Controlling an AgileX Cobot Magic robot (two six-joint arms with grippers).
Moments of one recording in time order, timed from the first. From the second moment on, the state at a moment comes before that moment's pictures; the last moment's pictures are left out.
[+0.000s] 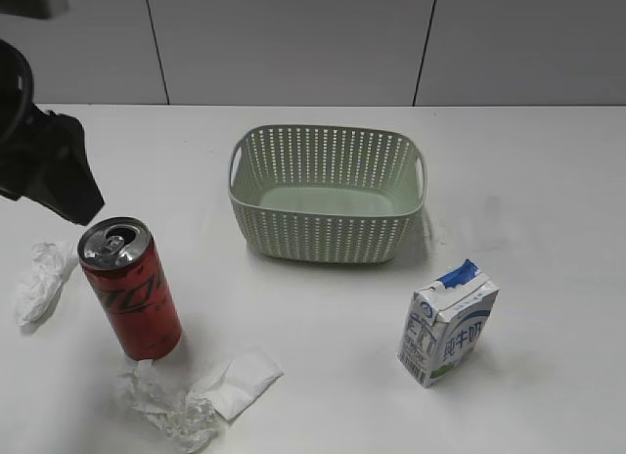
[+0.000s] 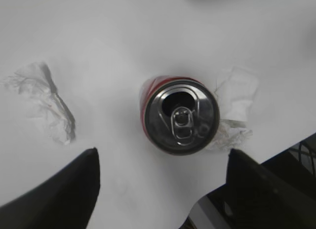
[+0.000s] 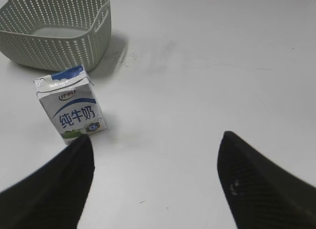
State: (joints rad) left arm -0.42 1.37 -1.14 -0.18 1.15 0.17; right arm 0.08 0.00 -0.41 0.16 0.95 -0.10
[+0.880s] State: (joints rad) left arm -0.52 1.54 -1.15 -0.14 1.10 0.17; right arm 0.08 0.00 -0.41 0.16 0.95 -0.10
